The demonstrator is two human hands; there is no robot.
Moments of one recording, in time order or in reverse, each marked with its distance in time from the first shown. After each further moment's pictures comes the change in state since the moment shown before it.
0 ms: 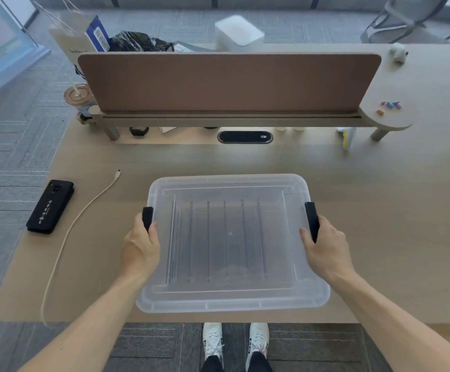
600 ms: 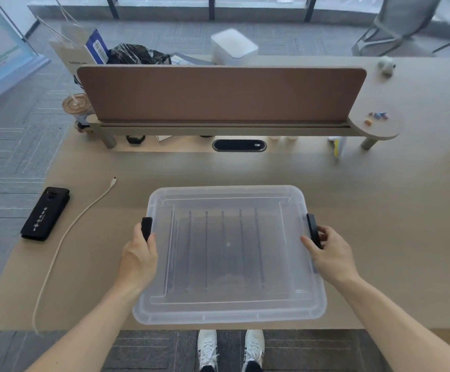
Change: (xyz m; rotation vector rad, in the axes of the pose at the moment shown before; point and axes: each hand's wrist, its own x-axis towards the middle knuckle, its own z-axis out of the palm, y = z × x) left_hand -0.011 0.007 -0.002 0.009 -0.088 -0.005; right_hand 0.012 0.028 -0.019 0.210 -0.074 0.133
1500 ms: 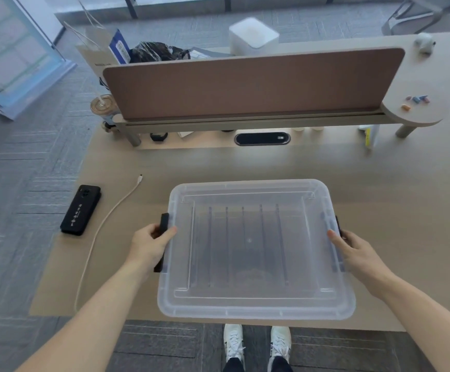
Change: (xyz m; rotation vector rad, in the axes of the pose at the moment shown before) left_hand 0.018 0.000 -0.042 -0.369 -0.097 -0.289; right_hand 0.007 0.010 0.015 0.261 -0.248 0.117
